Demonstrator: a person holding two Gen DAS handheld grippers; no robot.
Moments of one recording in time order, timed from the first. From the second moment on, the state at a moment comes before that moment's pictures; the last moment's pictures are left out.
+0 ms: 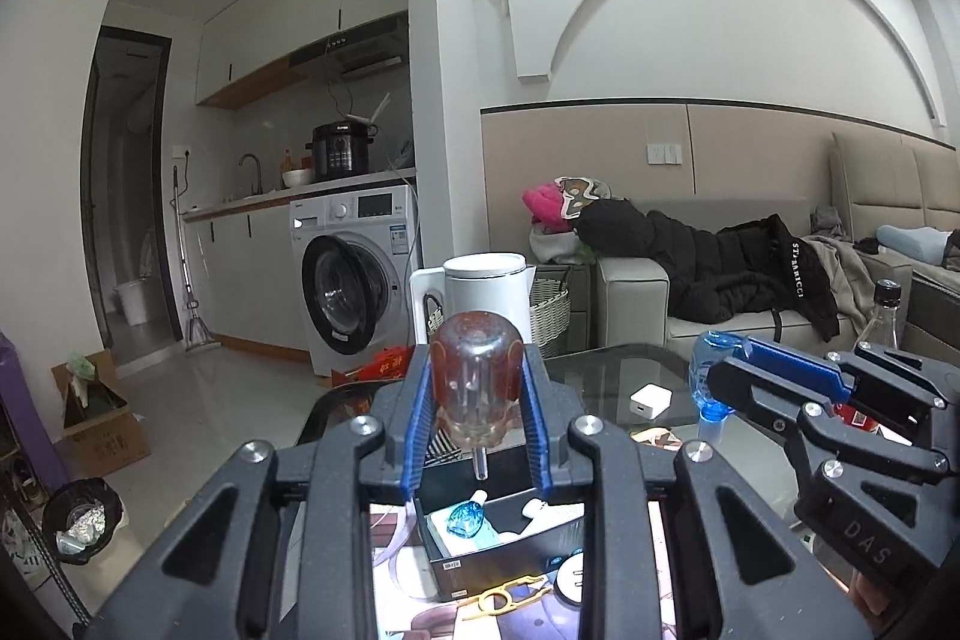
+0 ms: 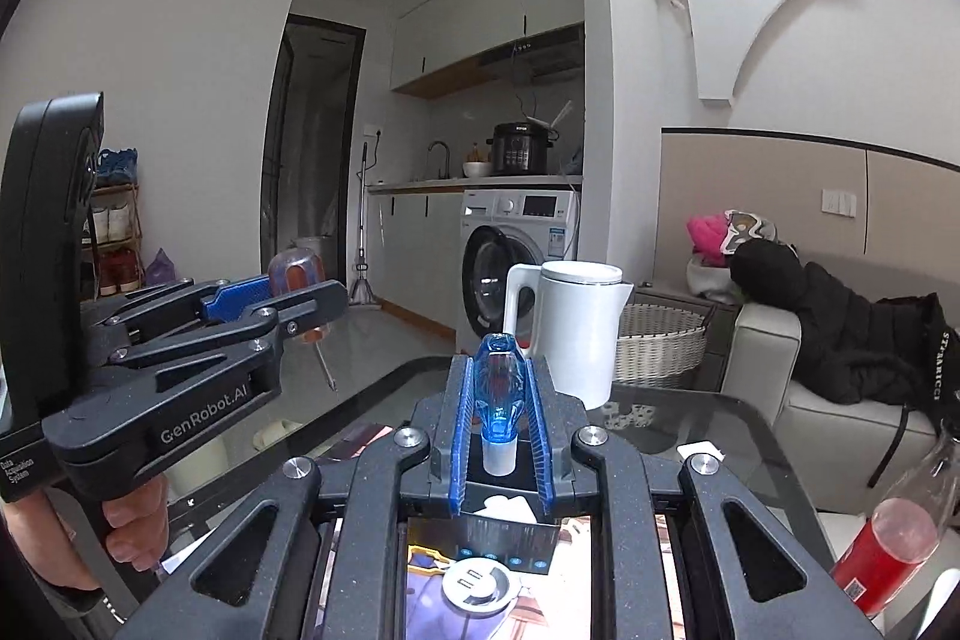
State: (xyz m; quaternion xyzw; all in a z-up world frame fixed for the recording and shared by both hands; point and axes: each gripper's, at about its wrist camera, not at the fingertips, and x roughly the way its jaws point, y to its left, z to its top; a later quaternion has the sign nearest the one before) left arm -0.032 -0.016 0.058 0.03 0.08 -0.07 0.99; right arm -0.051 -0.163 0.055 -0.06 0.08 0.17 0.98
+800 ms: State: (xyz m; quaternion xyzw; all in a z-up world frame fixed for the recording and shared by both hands) left arm 0.034 -0.009 0.047 0.00 0.10 -0.04 0.99; right arm -0.001 -0.149 0.065 -0.03 0.07 0.18 0.98
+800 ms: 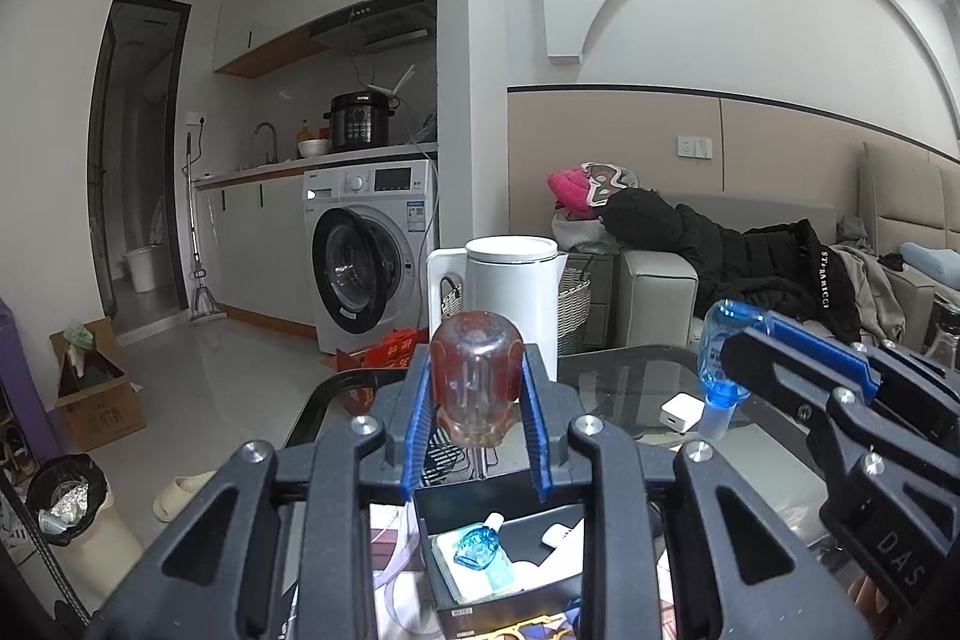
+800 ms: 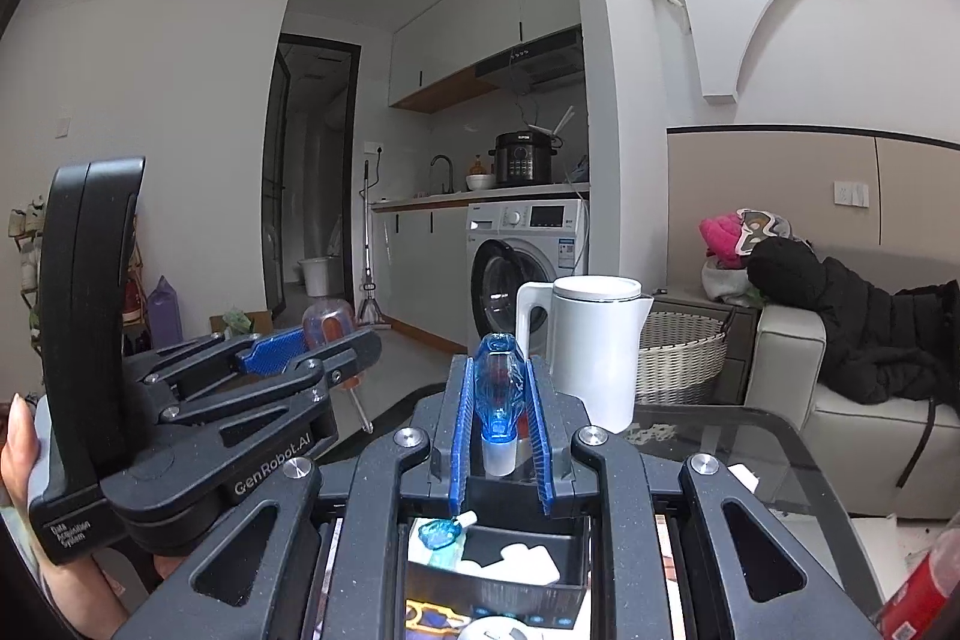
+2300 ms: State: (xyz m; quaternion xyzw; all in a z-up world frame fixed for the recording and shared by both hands) left arm 0.164 -0.023 -0.046 -0.02 0.33 -0.03 0.94; right arm 0.184 -0.144 -0.053 0.04 0.37 0.17 0.91
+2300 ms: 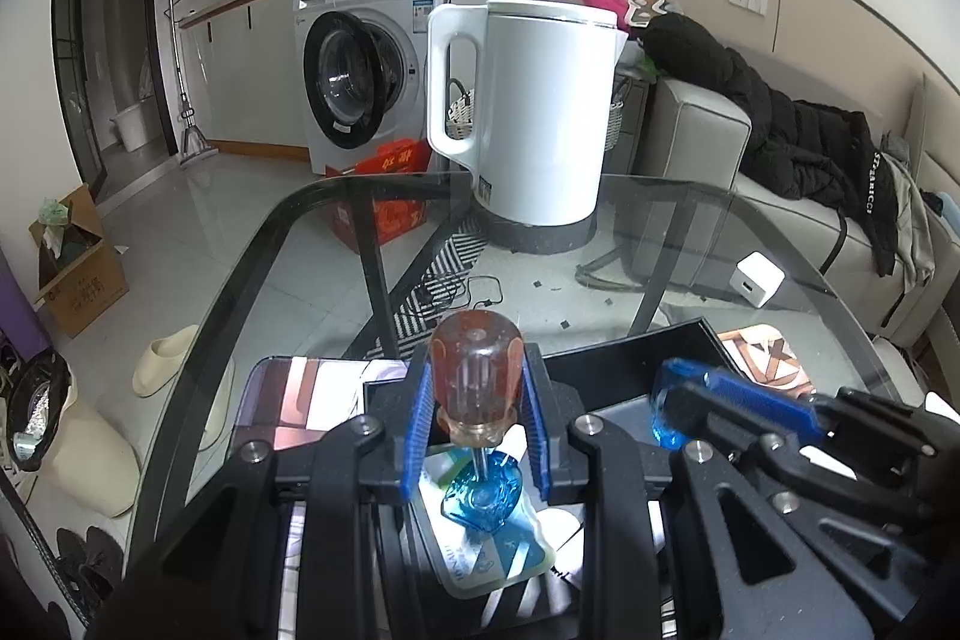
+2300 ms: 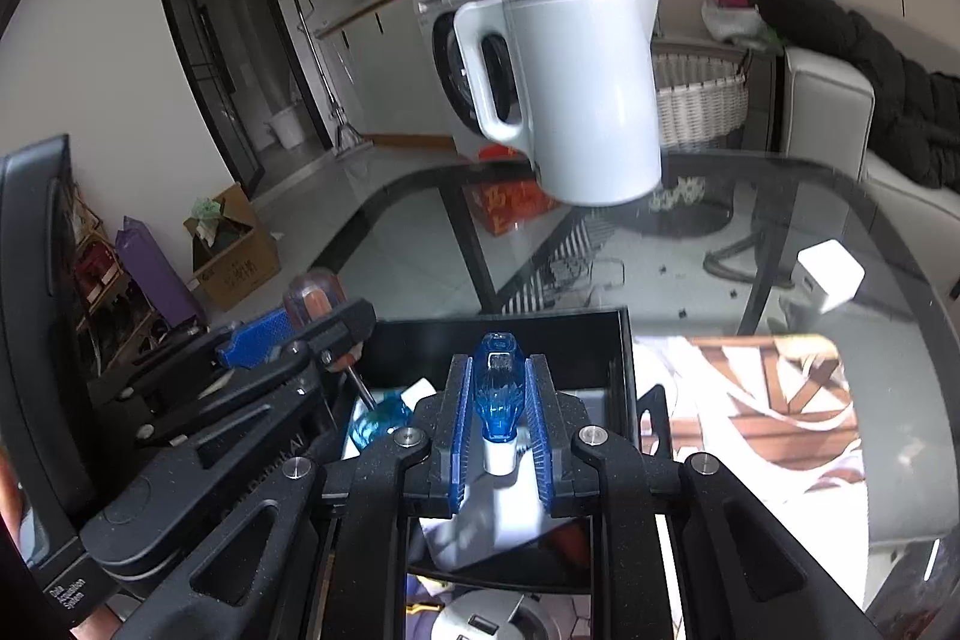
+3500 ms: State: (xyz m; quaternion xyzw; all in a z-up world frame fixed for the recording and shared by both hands) left arm 0.170 -0.027 -0.066 0.00 0.40 -0.02 0.92; right arm 0.176 -0.144 -0.064 0.02 0.44 0.15 0.89
